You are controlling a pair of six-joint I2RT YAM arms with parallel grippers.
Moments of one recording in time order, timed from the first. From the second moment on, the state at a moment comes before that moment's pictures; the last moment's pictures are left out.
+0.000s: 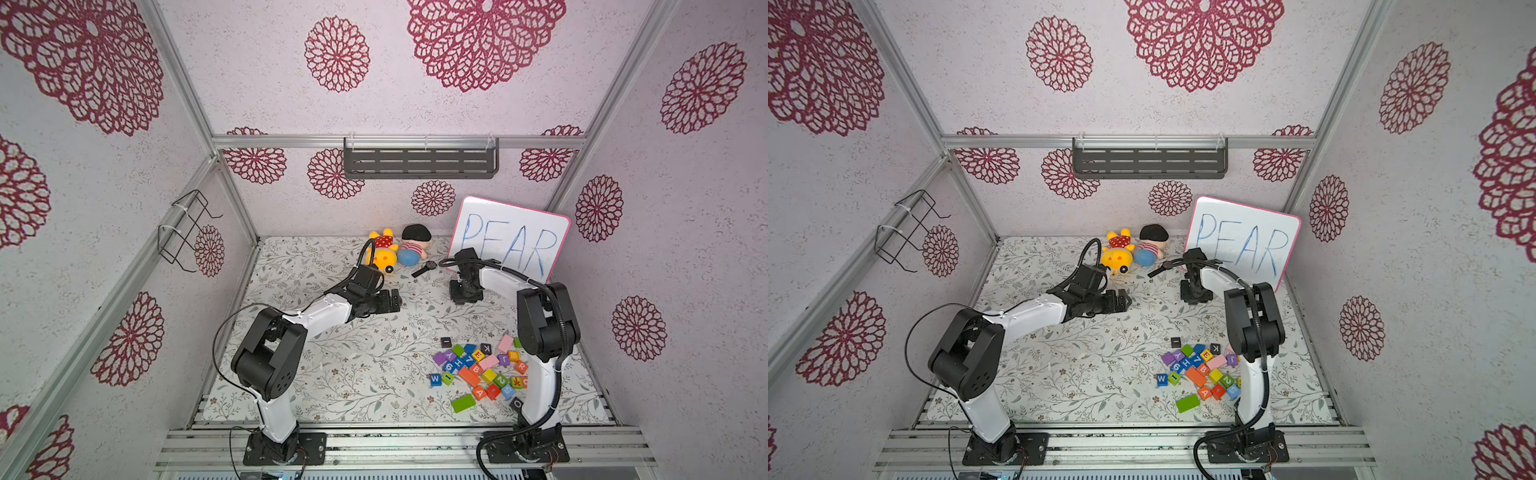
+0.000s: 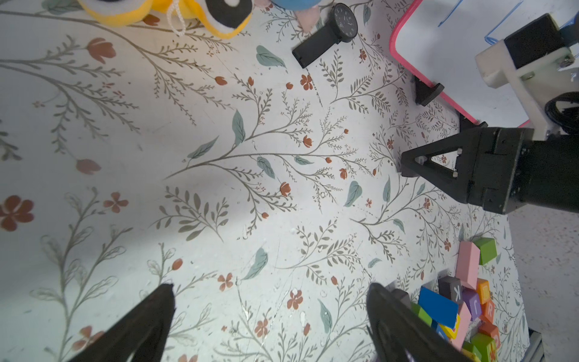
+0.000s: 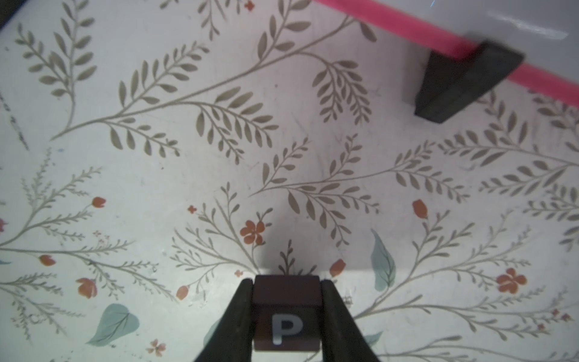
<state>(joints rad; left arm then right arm) -0.53 1.80 1.15 -0.20 0.15 -0.56 0.28 2.04 1.48 -0.69 0.07 0.27</state>
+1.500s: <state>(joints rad) -0.57 1.74 1.12 -0.16 0.20 -0.58 0.27 2.03 1.47 -0.66 0.02 0.27</state>
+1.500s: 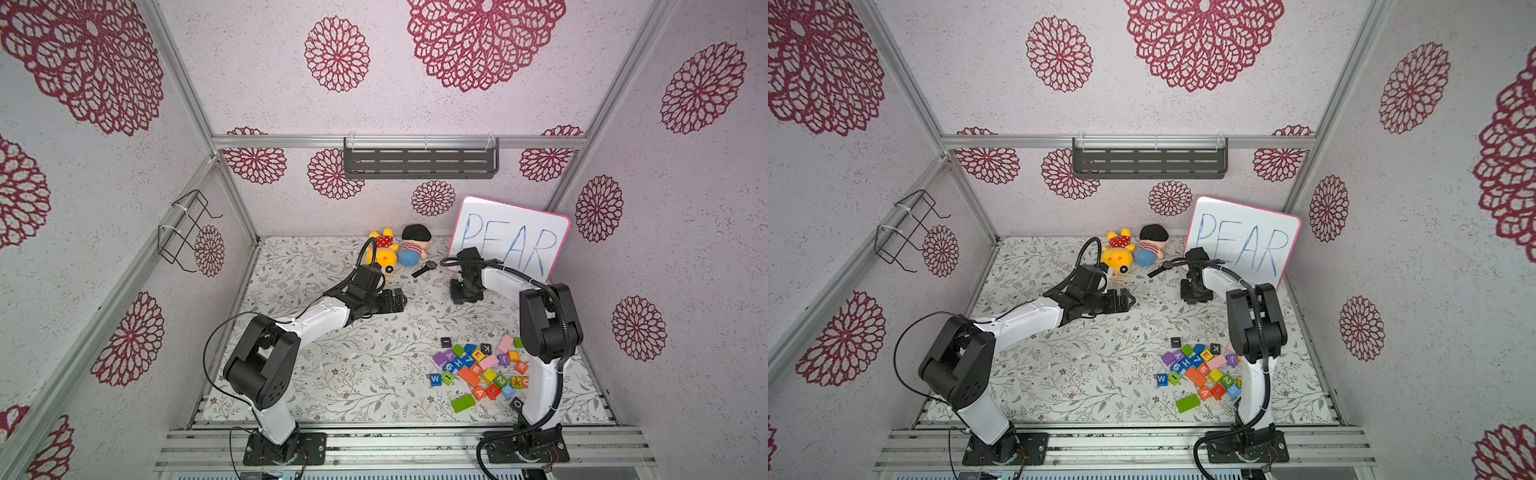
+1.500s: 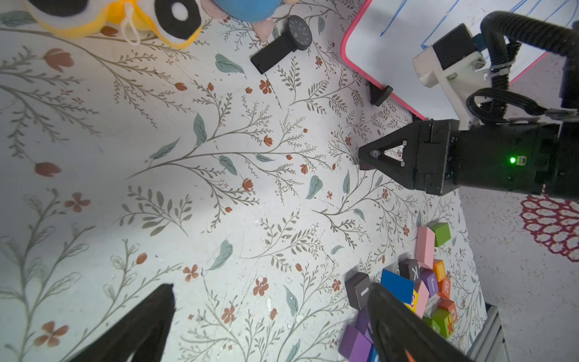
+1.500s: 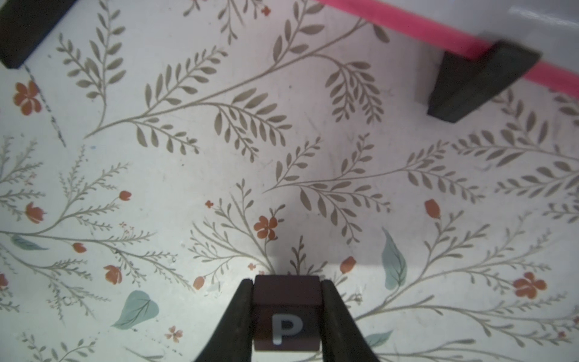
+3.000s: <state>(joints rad) -0.58 1.74 1.09 -0.09 0.20 -0.59 0.28 2.10 1.54 -0.69 0.01 0.27</state>
